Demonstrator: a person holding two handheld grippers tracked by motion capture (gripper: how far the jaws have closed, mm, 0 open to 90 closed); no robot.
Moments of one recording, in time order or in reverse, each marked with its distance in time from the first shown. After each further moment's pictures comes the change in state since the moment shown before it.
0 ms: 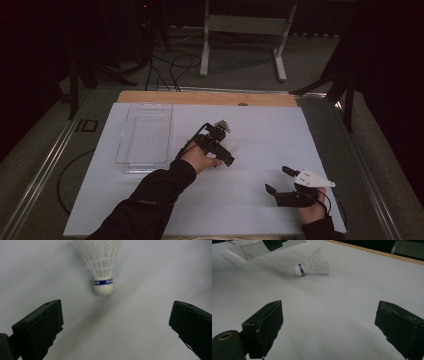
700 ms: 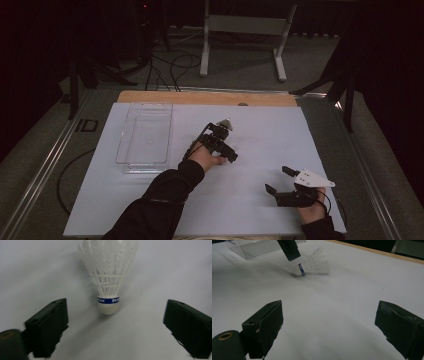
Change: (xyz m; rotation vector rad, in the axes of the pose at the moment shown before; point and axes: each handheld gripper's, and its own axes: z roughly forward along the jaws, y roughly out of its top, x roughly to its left) left arm 0.001 0.012 0.022 -0.027 0.047 -0.070; right arm 0.000 0.000 0.000 0.003 0.001 0.000
